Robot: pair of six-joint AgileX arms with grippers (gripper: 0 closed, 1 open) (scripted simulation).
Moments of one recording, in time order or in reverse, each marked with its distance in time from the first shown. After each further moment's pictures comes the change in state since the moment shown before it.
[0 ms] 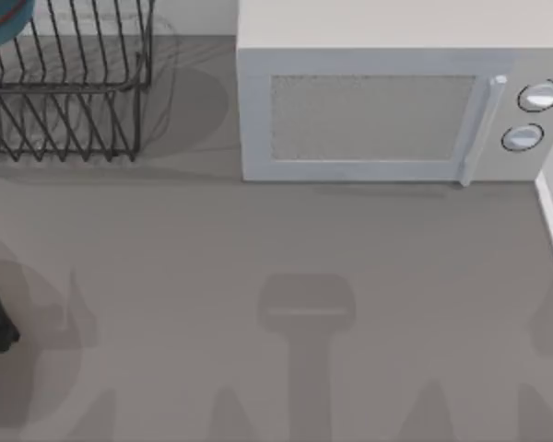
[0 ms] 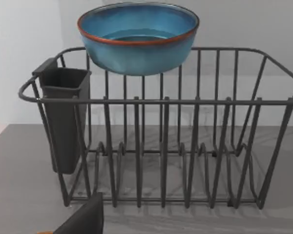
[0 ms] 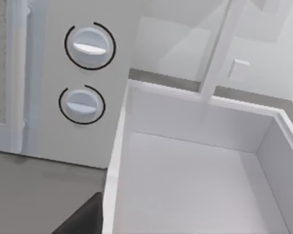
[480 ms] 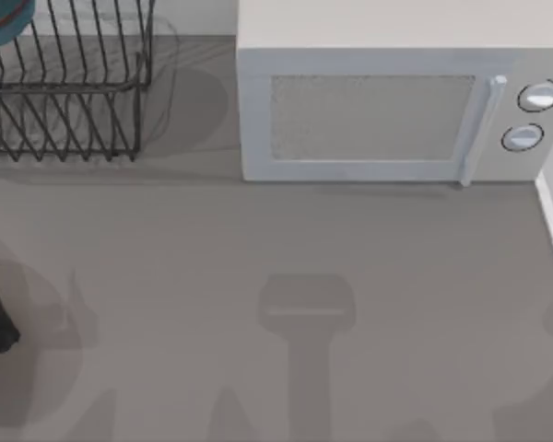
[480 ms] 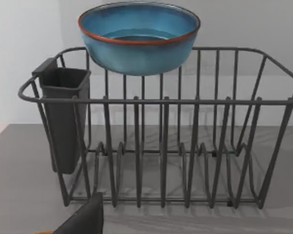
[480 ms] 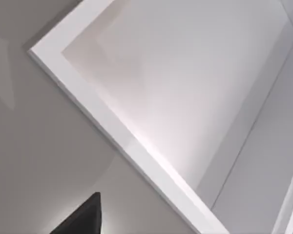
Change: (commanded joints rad) left arm 0.000 0.000 0.000 0.000 0.000 0.000; right arm -0.118 0.483 0.281 -0.385 -0.001 -0.823
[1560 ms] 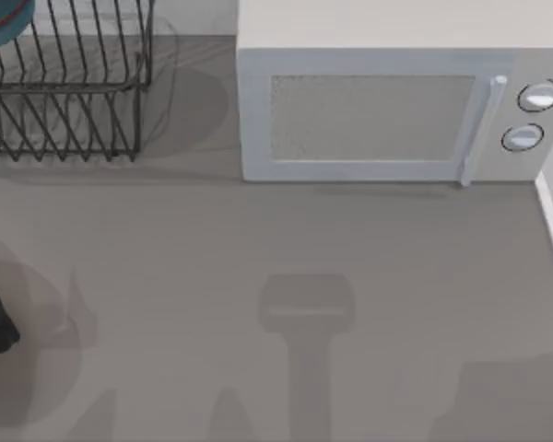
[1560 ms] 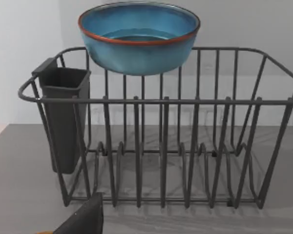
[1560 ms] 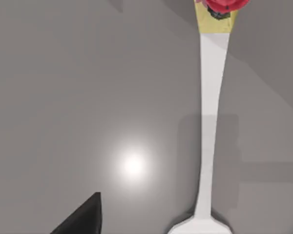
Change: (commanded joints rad) left arm 0.000 0.000 0.000 0.000 0.000 0.000; right arm -0.178 0.723 0.464 -0.569 -0.003 -1.309
